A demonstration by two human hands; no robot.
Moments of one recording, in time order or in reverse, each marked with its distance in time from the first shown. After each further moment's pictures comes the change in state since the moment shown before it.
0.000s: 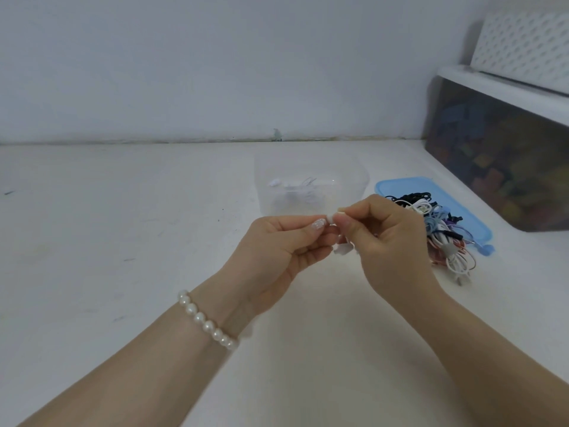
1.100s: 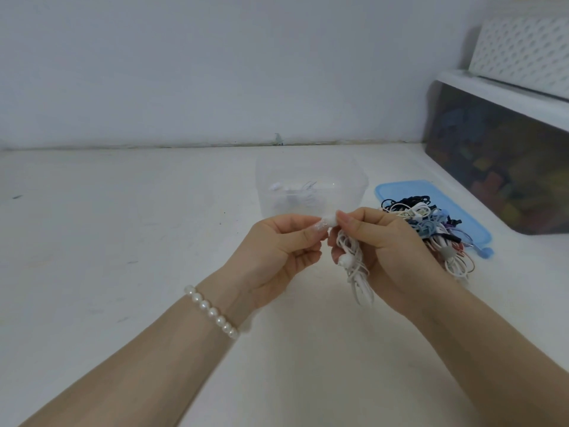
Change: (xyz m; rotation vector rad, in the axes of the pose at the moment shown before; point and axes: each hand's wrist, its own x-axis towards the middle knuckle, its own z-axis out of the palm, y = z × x) left_hand 0.008 0.000 -0.002 -0.026 0.044 -0.055; right_hand 0.005 -0.012 -0.007 0.582 -0.258 0.513
